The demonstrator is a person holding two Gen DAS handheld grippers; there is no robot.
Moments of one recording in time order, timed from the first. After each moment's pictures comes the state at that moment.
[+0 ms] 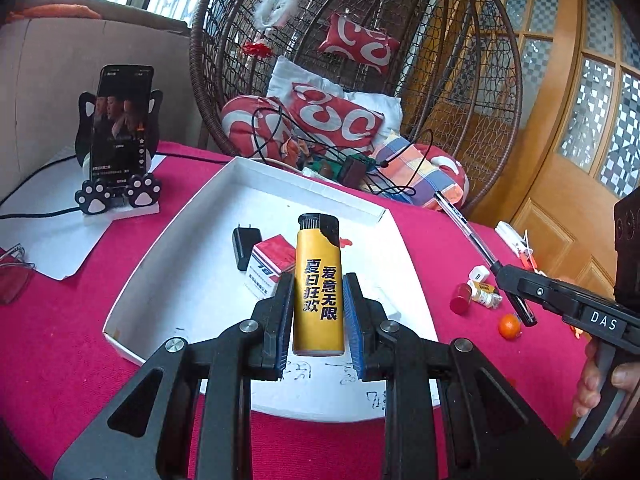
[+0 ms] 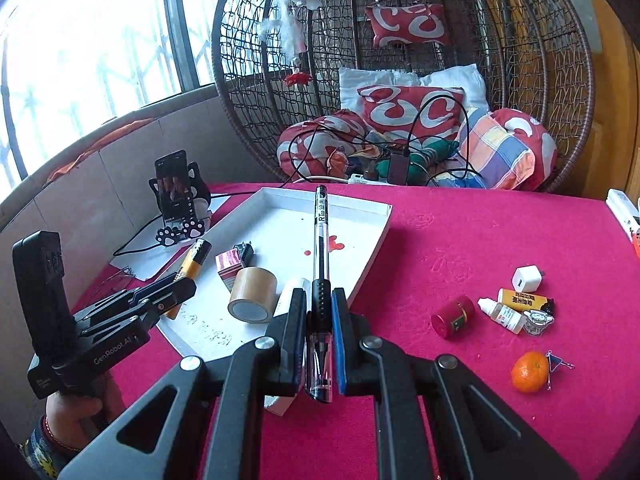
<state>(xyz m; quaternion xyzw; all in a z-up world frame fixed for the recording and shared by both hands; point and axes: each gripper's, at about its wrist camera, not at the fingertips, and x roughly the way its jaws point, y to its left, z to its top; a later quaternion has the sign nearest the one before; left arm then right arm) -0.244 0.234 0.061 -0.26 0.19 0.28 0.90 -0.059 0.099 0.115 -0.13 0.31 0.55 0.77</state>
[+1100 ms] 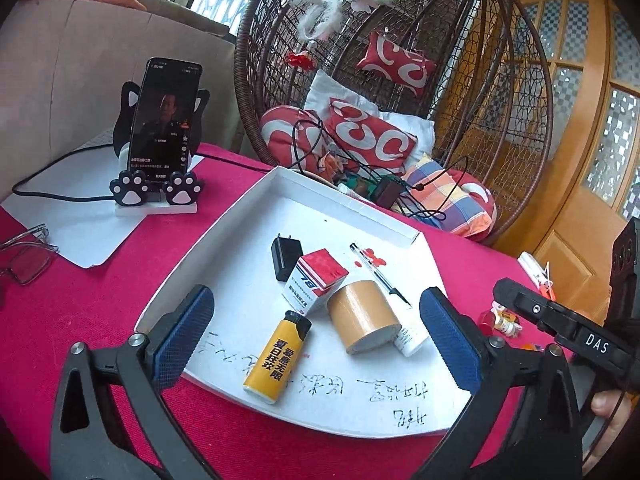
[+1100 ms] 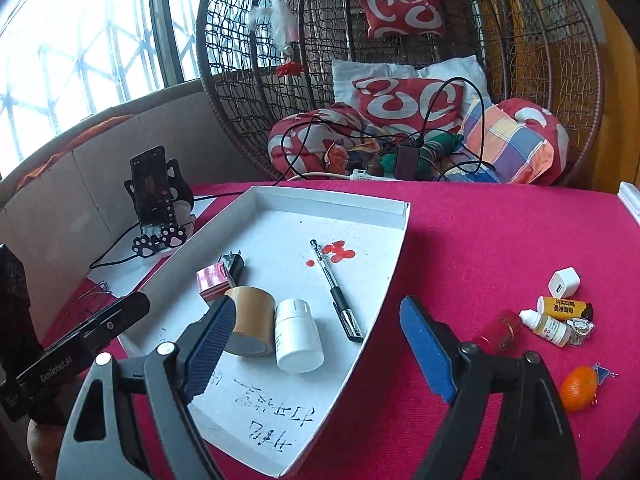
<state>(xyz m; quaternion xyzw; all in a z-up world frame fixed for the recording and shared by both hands) -0.250 0.232 0.057 -0.26 0.16 0.33 0.89 -0.049 0.126 0.094 -0.10 0.30 0.52 0.79</state>
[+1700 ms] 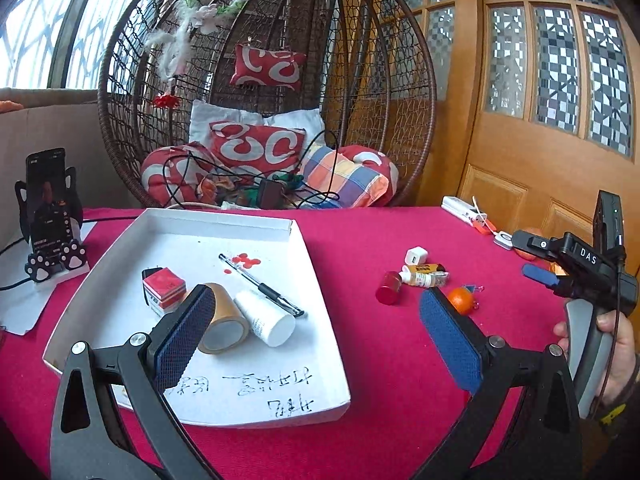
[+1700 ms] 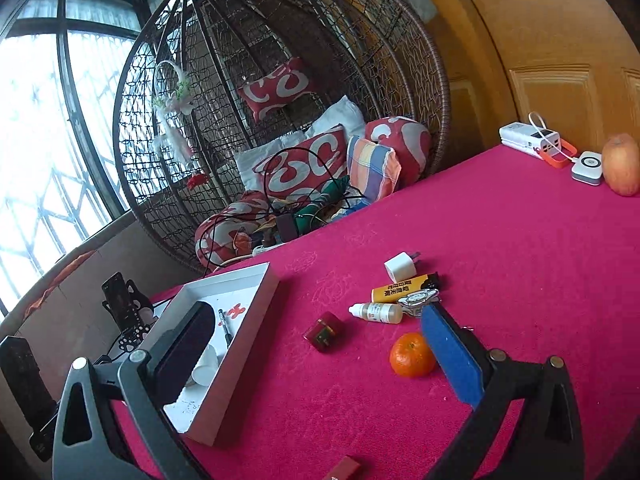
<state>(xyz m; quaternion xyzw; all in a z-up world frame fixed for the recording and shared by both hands) -0.189 0.133 0.081 -0.12 0.18 0.19 0.96 0.031 -0.060 0.095 0.11 0.28 0.41 0.86</state>
